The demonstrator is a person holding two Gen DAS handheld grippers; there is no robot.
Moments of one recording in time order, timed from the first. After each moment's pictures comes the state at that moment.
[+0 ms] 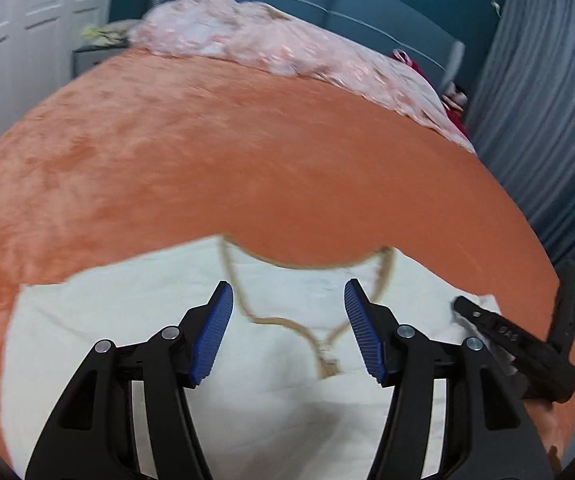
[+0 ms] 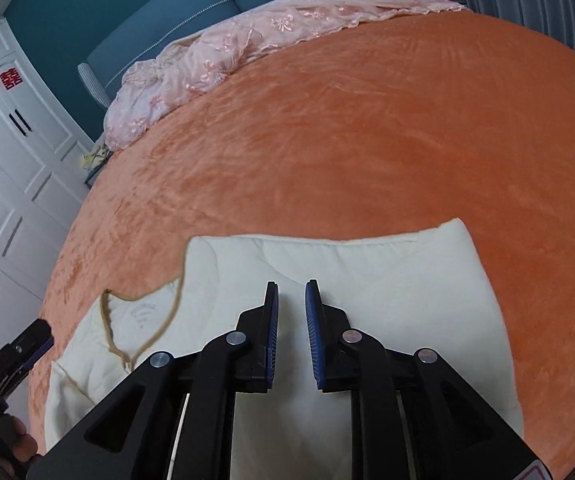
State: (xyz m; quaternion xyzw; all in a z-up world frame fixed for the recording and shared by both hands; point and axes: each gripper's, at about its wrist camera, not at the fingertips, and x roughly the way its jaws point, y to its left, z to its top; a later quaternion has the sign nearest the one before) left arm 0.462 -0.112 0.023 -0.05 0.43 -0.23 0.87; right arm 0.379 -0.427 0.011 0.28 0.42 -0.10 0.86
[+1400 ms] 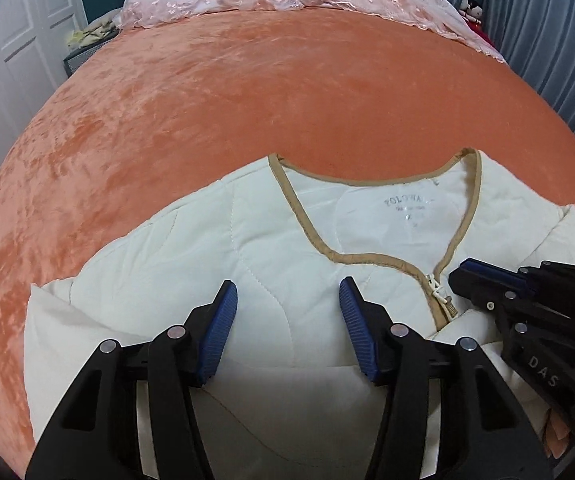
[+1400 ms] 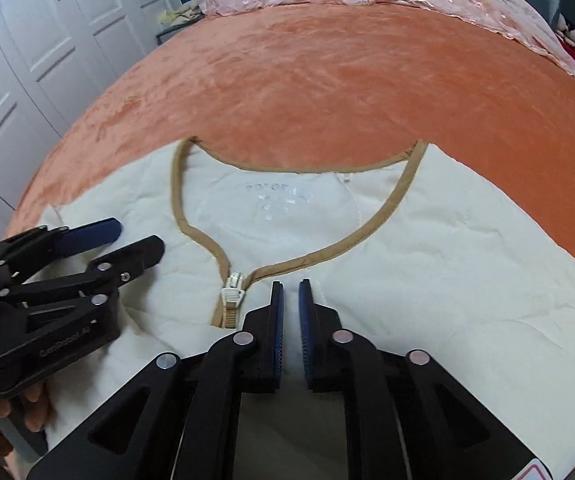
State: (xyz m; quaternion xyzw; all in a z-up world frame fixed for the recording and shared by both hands) left arm 0.474 -0.097 -0.036 0.09 0.49 -0.17 0.85; right arm 0.427 -0.281 -0.006 0.08 0.52 0.05 0.85
